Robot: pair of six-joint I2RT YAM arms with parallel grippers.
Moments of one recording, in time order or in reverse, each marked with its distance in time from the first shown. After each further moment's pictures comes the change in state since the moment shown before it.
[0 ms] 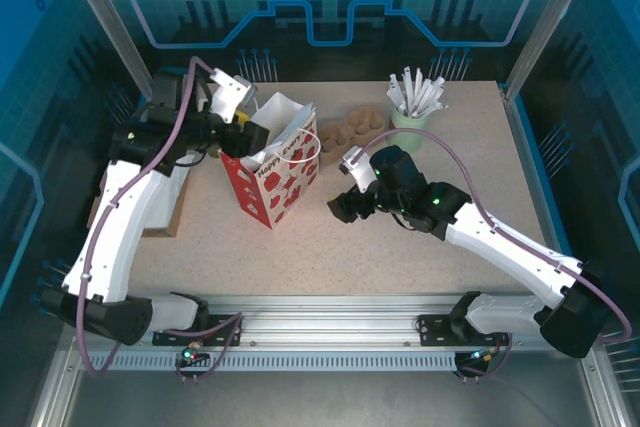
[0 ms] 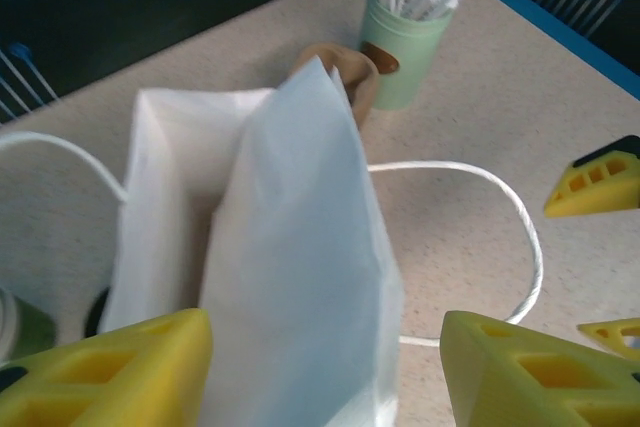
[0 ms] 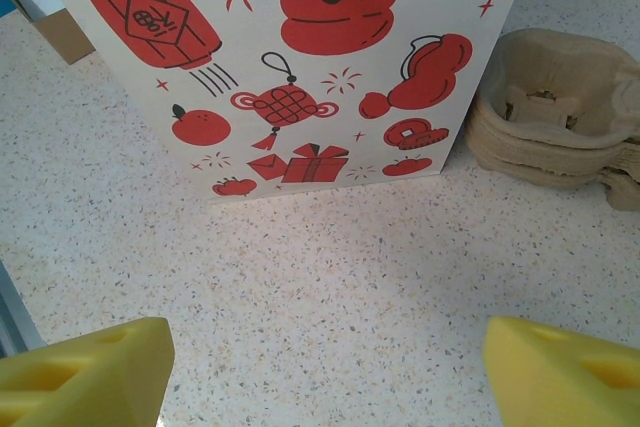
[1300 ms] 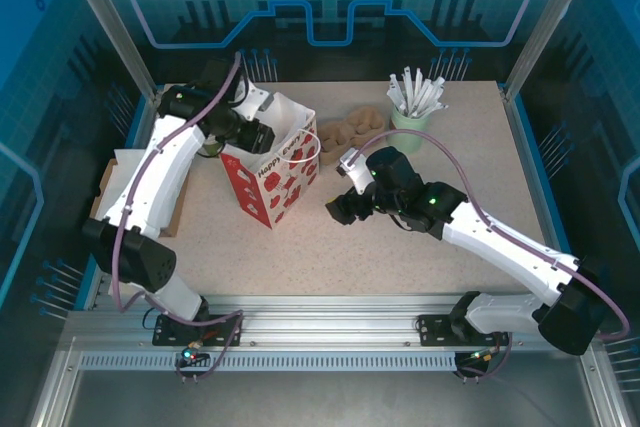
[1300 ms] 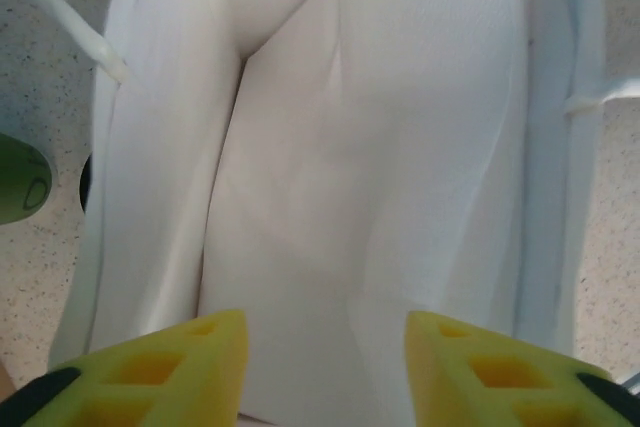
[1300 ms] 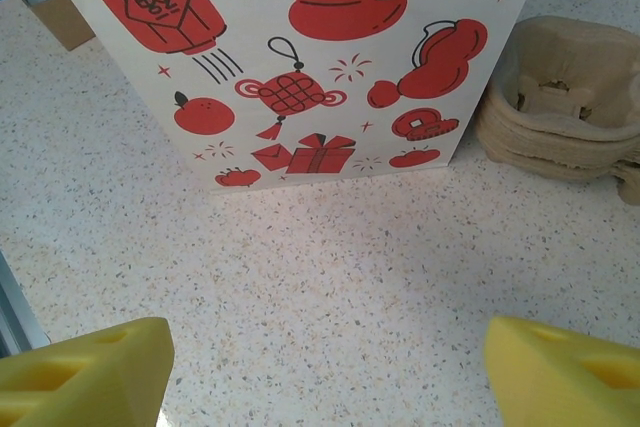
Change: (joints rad) left arm -0.028 0.280 0.144 -0.206 -0.212 -0.076; right arm 0.009 0.018 0.006 -0.010 0.007 -0.001
